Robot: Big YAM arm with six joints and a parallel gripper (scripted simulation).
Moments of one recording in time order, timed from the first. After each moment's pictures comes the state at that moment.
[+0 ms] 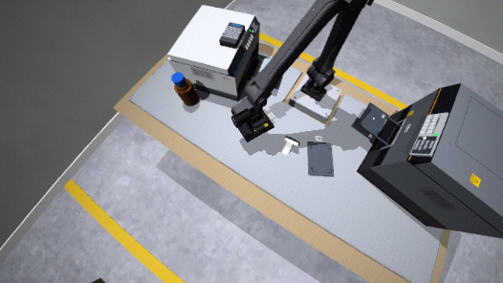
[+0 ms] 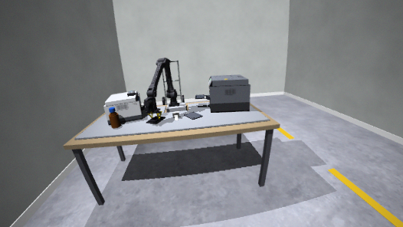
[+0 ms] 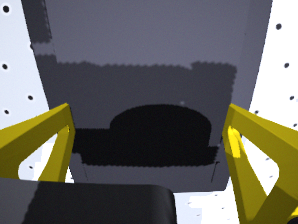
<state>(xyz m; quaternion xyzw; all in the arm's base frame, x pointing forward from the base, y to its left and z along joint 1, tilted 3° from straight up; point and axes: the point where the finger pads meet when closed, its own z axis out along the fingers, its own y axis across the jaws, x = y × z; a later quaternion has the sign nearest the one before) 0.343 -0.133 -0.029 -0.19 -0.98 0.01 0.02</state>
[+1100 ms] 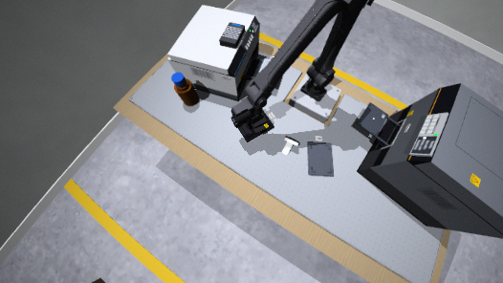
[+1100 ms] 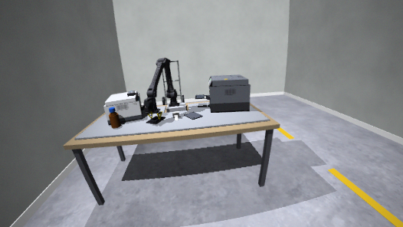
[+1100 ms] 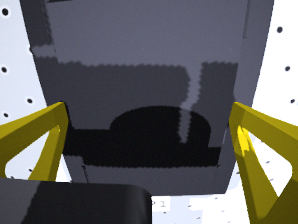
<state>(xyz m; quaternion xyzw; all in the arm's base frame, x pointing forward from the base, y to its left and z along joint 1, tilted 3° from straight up) 0.344 -0.133 -0.031 -0.19 -0.98 0.01 0.02</state>
